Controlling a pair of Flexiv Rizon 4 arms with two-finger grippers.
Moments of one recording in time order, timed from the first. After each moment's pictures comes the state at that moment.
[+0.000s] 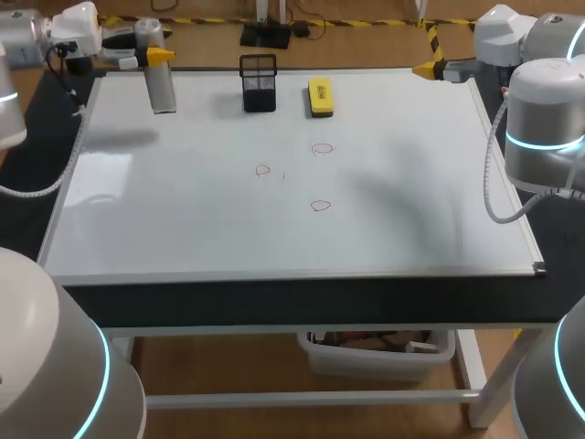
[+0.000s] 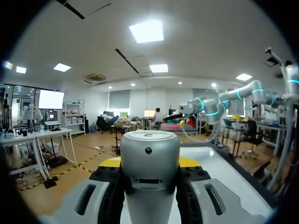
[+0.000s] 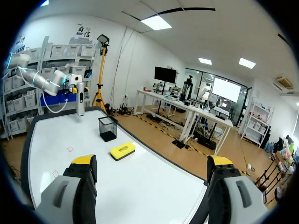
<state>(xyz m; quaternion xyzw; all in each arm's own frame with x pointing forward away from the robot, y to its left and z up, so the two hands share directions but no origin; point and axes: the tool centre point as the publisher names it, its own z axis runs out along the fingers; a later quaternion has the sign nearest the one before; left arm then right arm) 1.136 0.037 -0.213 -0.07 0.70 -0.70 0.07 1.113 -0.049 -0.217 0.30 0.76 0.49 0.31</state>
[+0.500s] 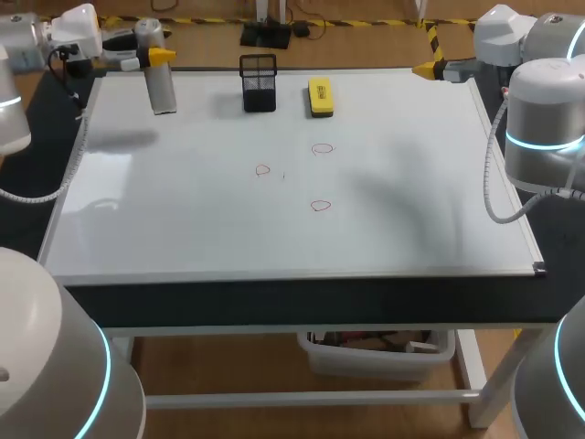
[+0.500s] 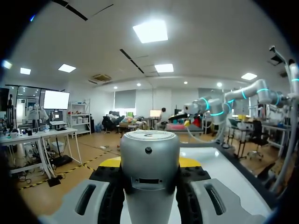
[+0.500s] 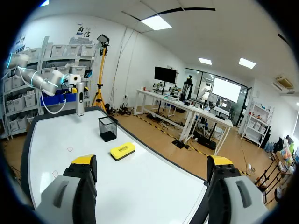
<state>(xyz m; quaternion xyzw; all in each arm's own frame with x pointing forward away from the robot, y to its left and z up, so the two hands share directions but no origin) 1.135 0.037 -0.212 -0.09 0.70 -0.70 0.09 1.113 -0.049 -0.217 0.30 0.76 0.49 0.31</state>
